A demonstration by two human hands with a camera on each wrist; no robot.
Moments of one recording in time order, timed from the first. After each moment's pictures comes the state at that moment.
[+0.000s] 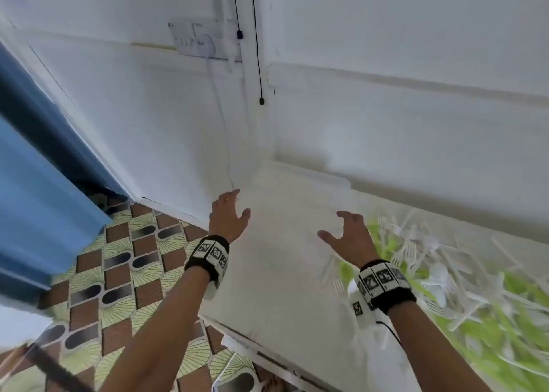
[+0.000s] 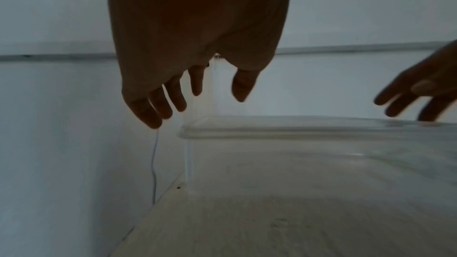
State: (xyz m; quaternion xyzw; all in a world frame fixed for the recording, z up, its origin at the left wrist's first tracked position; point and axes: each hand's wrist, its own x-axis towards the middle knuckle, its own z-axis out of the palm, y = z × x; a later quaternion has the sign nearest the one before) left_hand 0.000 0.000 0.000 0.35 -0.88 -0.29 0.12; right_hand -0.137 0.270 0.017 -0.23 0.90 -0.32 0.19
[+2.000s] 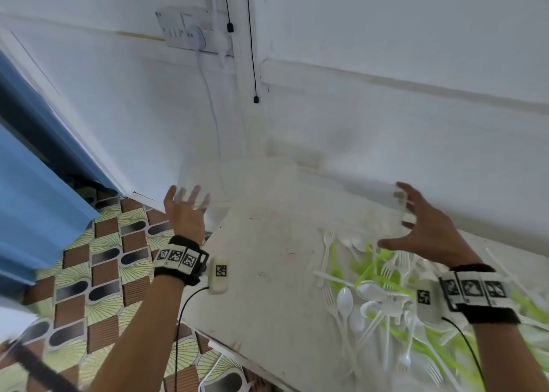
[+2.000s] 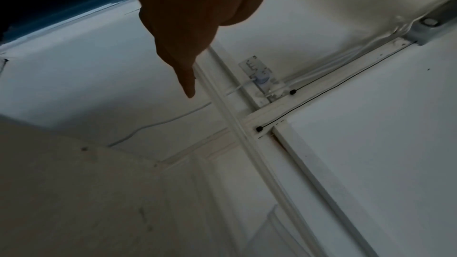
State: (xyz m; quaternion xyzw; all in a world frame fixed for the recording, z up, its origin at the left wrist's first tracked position) left_hand 0.010 -0.042 0.005 0.35 -0.28 -0.78 0.43; right_hand -0.227 0.379 0.079 -0.31 0.86 -0.38 0.14
